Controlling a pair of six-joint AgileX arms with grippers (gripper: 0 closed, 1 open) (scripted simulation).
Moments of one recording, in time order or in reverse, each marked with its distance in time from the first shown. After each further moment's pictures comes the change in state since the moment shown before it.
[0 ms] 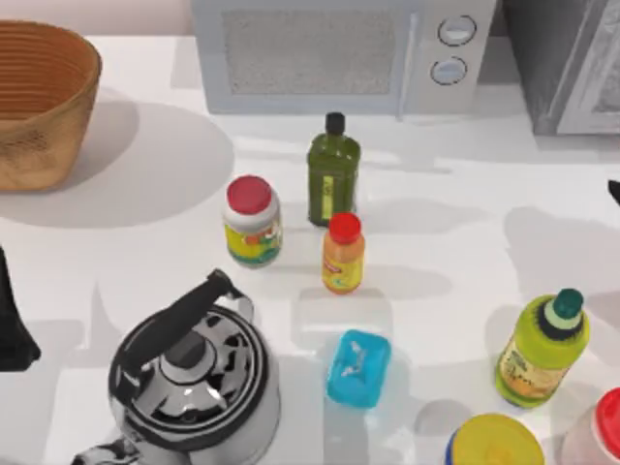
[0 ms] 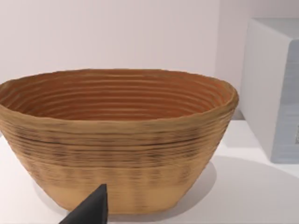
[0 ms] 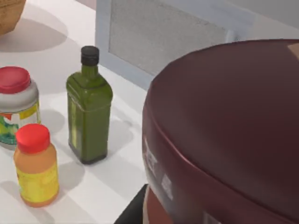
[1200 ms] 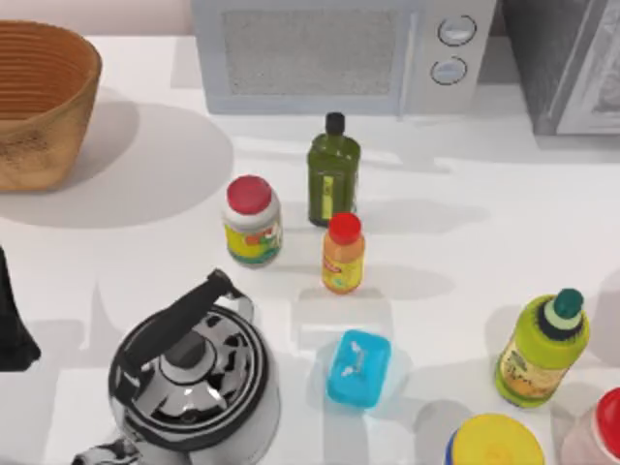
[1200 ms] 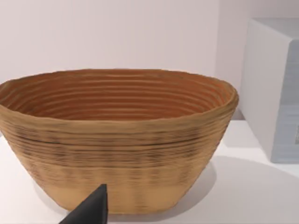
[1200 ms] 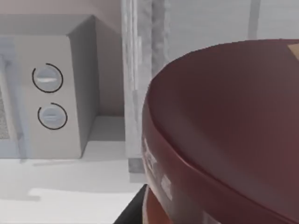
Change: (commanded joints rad) left arm 0.000 0.000 0.000 0.000 0.000 0.000; right arm 0.019 -0.803 -0.517 0.052 0.592 0.331
